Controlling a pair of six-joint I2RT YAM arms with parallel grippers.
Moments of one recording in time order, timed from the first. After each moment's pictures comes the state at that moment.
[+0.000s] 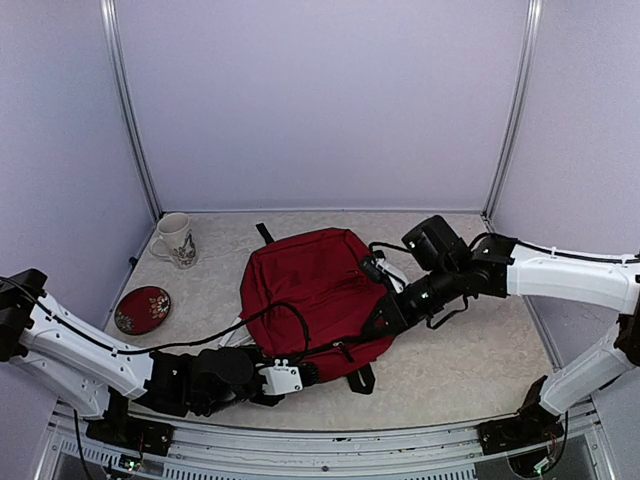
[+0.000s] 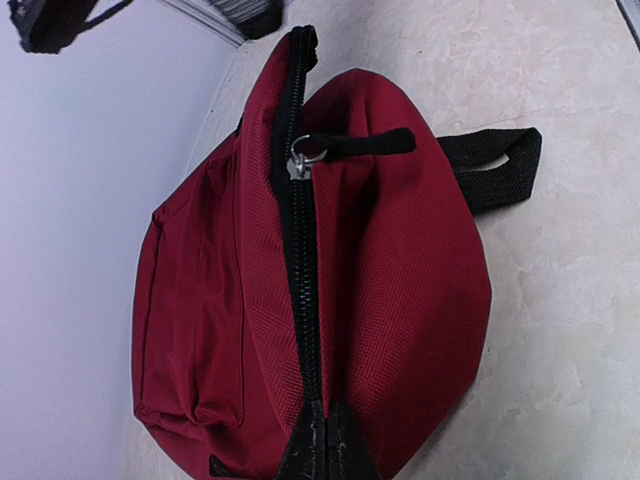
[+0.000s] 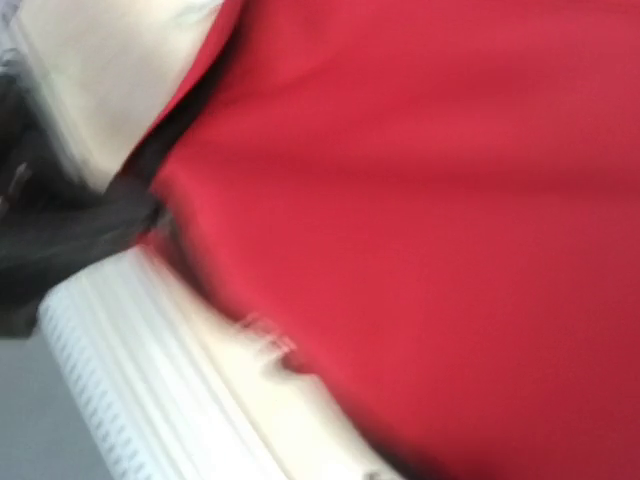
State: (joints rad) left arm -1.41 1.39 0.49 0.40 -0.58 0.60; right arm 0.85 1.40 1.05 -0.54 -0.44 0.35
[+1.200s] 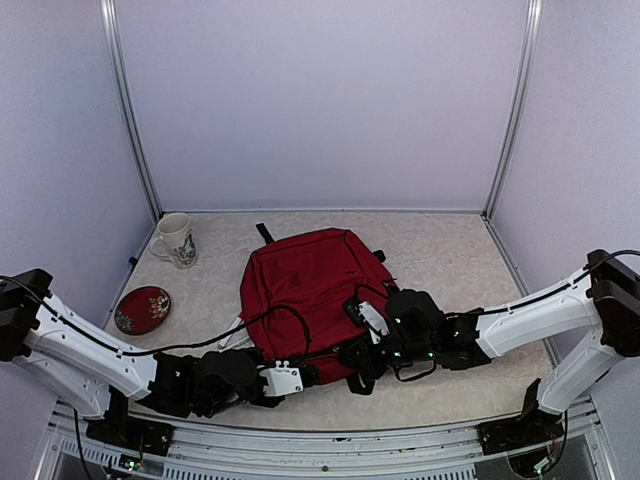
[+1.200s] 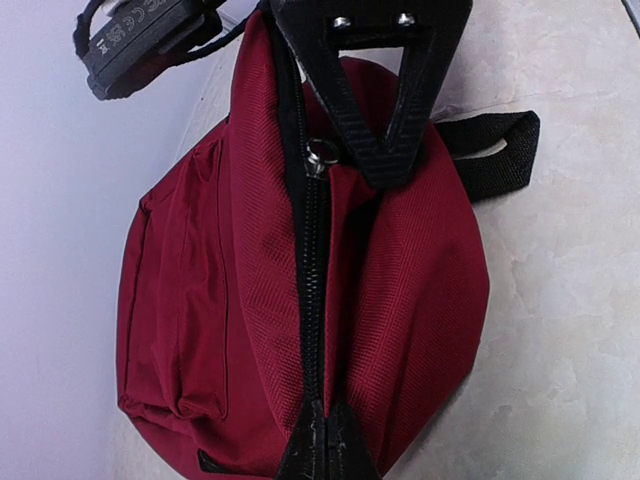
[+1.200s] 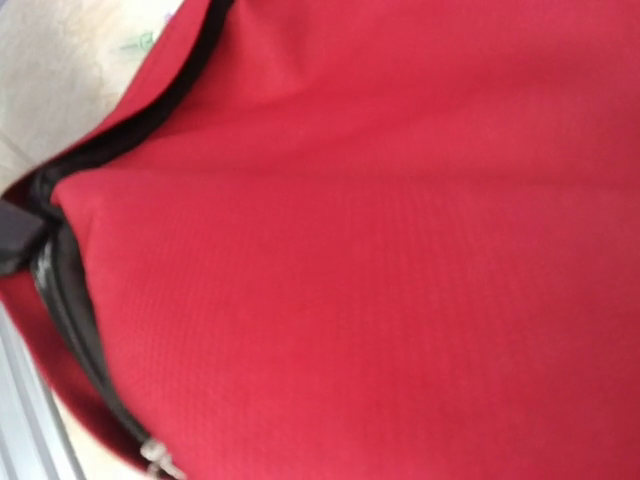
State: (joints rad) left arm -1.40 1.42 0.48 0.40 -0.58 0.57; right arm 1.08 1.52 0.64 0.25 -0.15 0.46
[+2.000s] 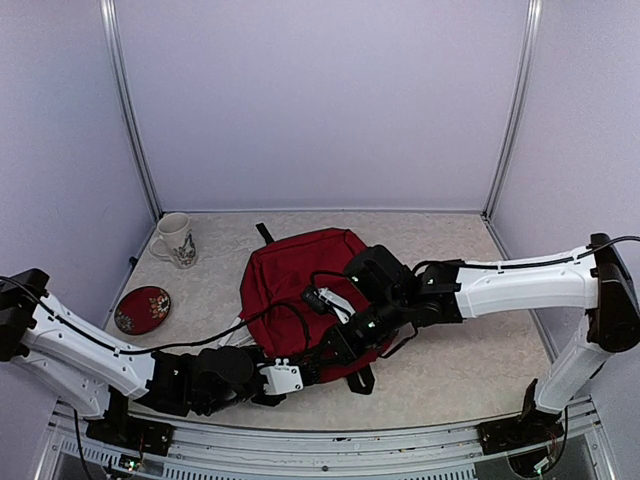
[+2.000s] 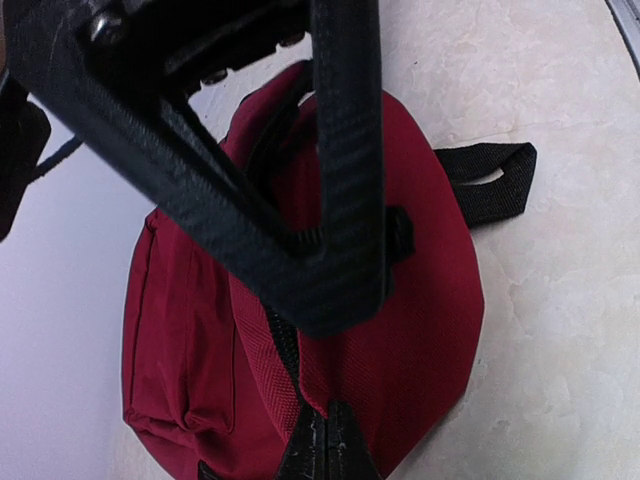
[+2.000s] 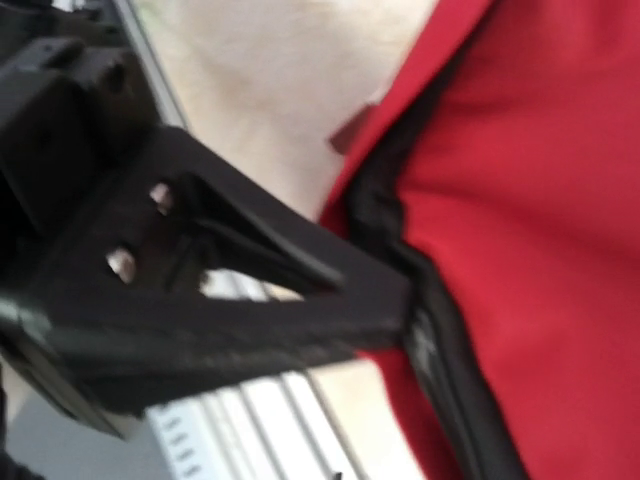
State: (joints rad) left arm -1.41 1.41 0.48 0.42 -0.55 0.58; right arm 1.11 1.61 1.11 -0.31 -0.44 0.45
